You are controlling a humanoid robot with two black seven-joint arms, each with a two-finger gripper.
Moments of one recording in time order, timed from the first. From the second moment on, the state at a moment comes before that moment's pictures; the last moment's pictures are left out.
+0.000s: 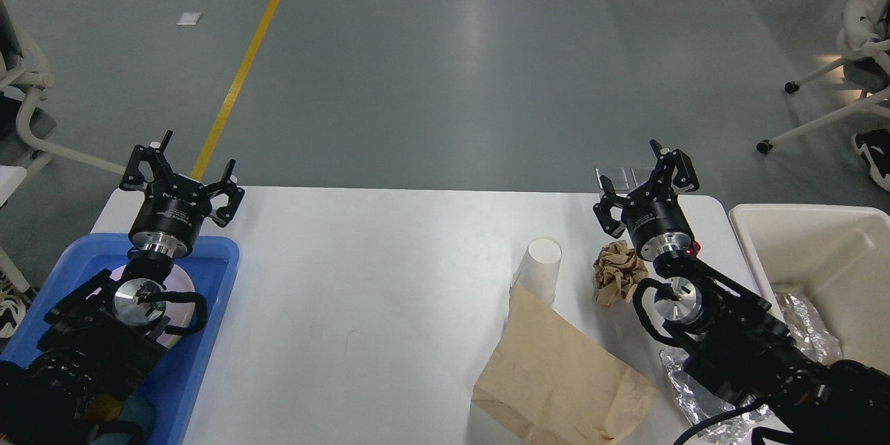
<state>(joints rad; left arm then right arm) -0.73 0.18 -0.90 -0.16 -0.18 -0.70 -0.31 0.67 -0.09 0.66 0.40 0.06 0.29 0.50</state>
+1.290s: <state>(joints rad) -0.73 0.18 -0.90 -0.16 -0.18 -0.70 -0.31 0.78 -0.20 0.65 0.40 0.06 0.27 0.50</state>
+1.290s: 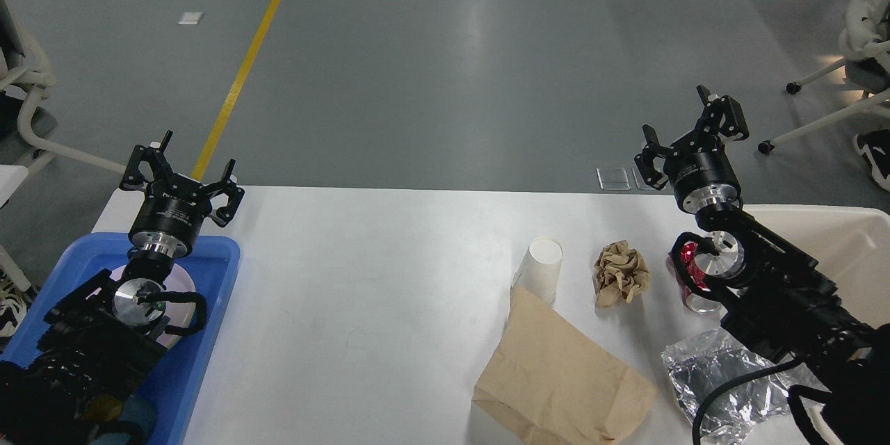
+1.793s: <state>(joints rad) -0.73 0.18 -0.90 -0.16 -0.18 -0.70 -0.31 0.79 -0.23 0.66 0.40 0.06 0.28 0.50</state>
